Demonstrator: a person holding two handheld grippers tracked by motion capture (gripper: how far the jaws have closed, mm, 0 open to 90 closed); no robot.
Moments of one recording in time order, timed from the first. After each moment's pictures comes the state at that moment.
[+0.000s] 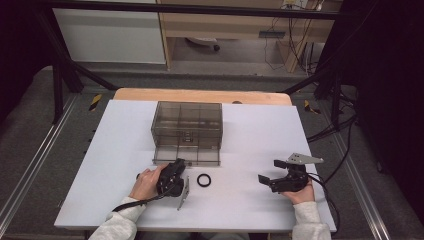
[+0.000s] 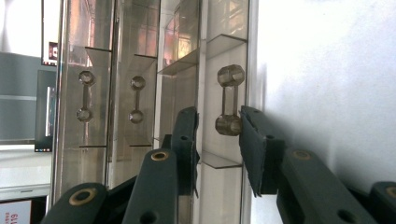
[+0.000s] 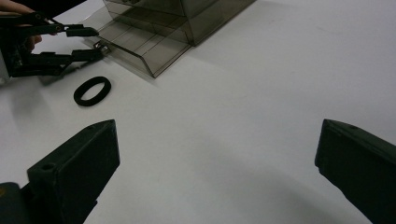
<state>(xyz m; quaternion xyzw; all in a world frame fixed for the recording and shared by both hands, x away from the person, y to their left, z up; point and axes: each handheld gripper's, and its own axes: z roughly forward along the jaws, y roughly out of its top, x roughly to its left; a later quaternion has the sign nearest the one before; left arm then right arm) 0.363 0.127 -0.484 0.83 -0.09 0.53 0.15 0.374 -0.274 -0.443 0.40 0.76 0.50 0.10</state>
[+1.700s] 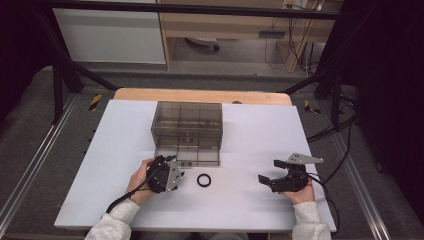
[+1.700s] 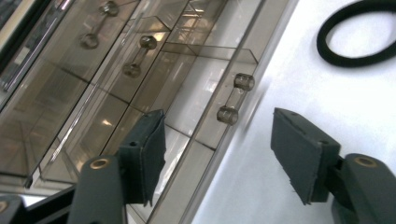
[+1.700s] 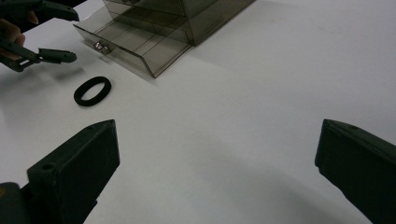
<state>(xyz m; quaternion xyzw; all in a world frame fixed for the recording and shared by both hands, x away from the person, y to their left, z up) 0.366 0.149 -0.442 0.87 0.13 0.37 0.29 0.374 -0.274 -0.443 0.40 0.76 0.50 0.10</state>
